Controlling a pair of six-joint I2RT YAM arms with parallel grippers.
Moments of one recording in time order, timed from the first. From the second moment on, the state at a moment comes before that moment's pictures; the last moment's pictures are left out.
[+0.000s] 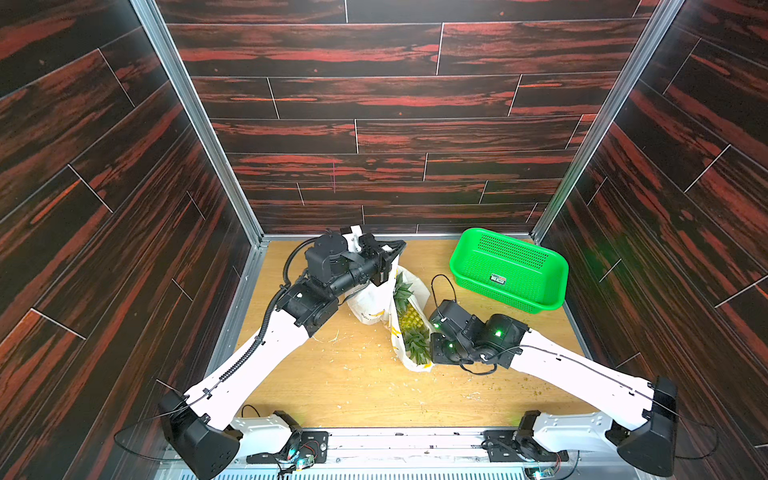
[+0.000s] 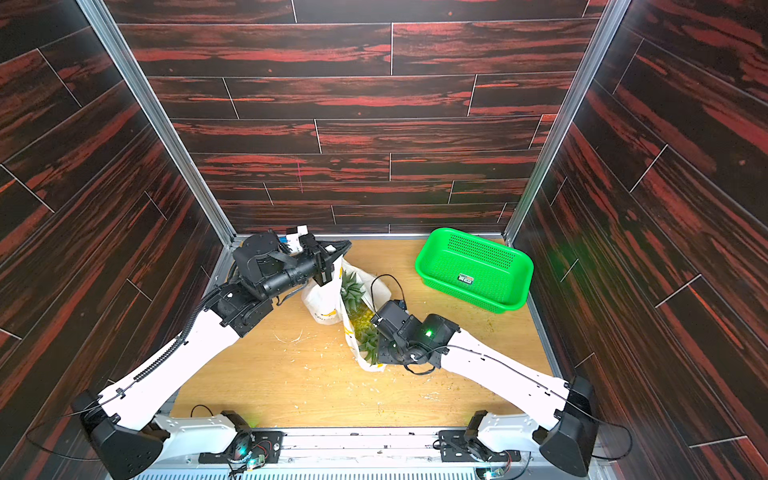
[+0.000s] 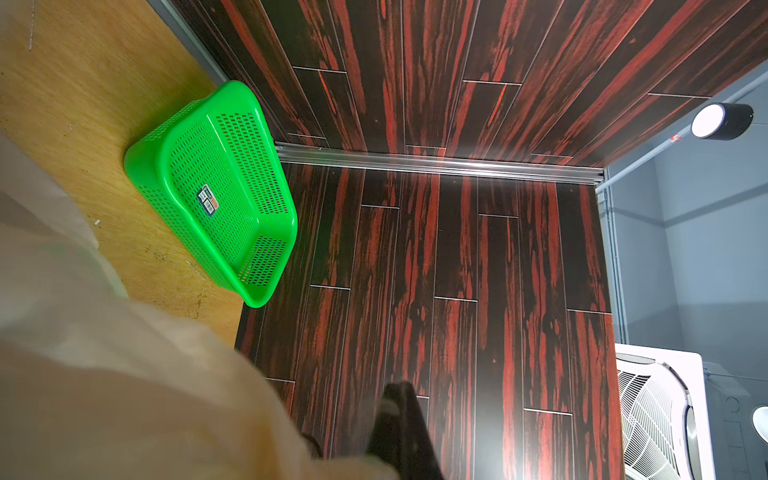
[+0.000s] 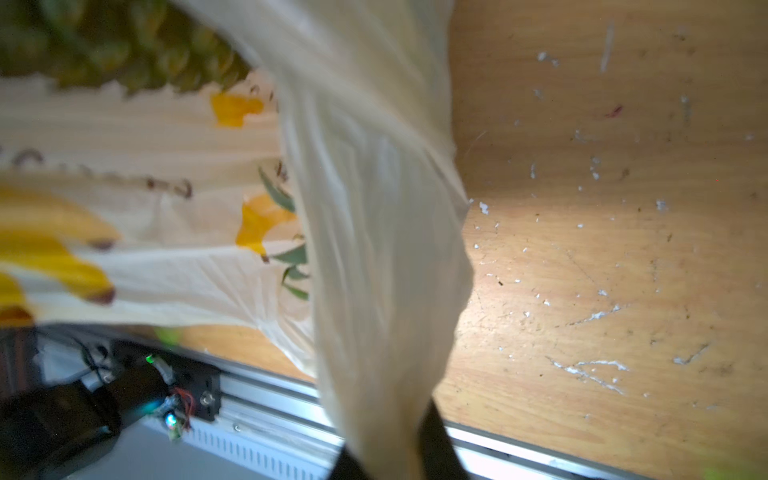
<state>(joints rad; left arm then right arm) -0.60 1.28 1.31 -0.07 0.28 -1.60 0.99 1.27 1.14 -1.00 0.08 0.91</state>
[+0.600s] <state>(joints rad) -0.59 1.28 1.74 -0.93 0.19 -0.72 0.99 1.18 1.60 -0.97 0.34 0.70</state>
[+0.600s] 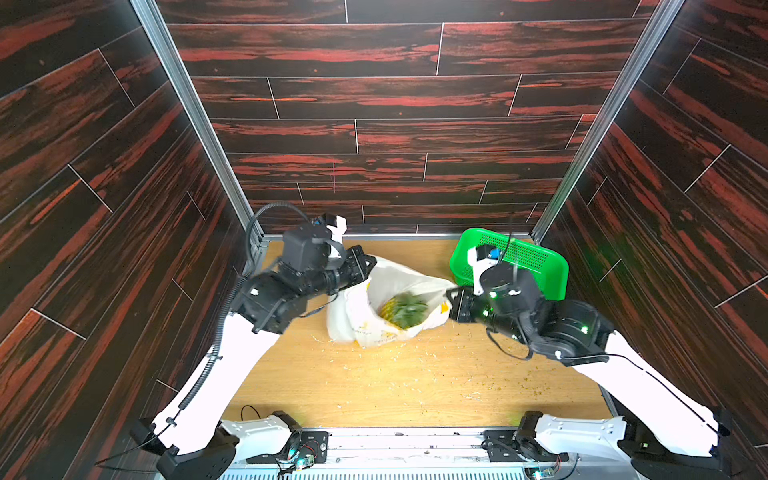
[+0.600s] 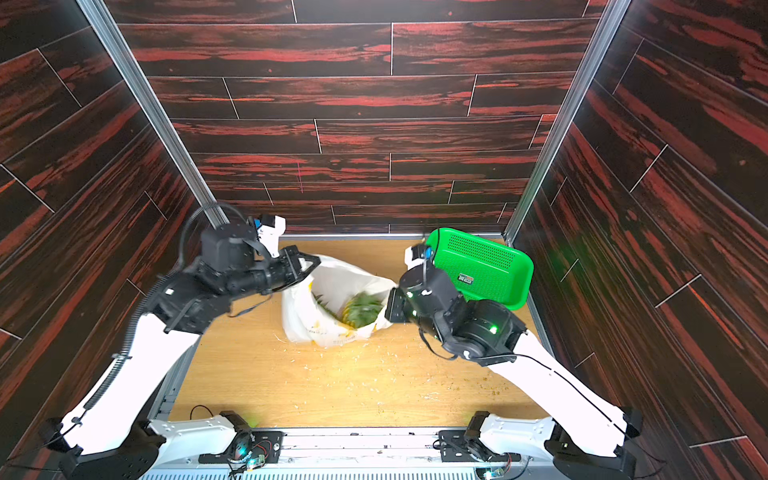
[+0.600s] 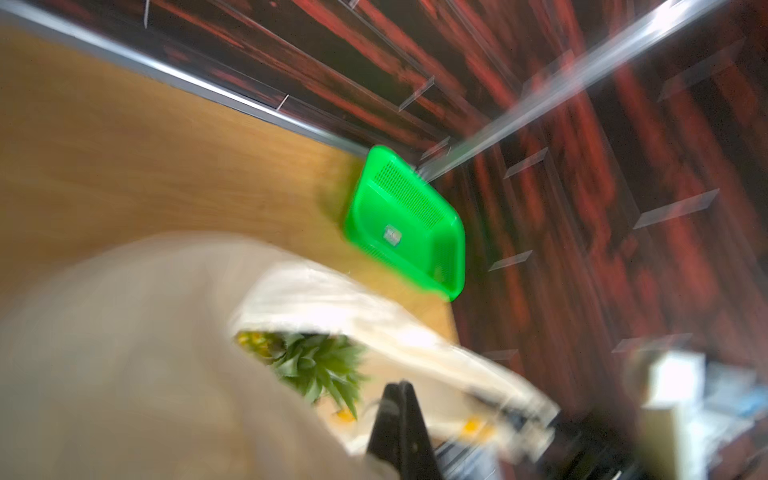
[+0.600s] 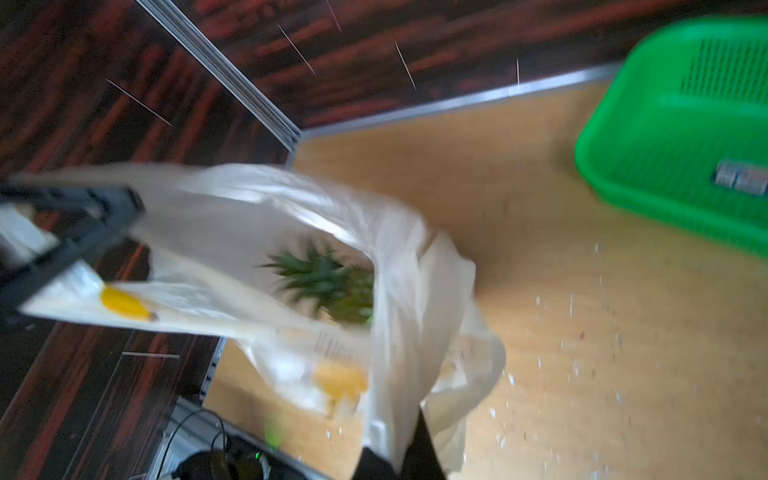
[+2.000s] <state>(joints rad) -0.59 1.15 1.39 -0.71 0.37 -0.49 0.81 1.13 1.51 -0.78 0.03 0.40</state>
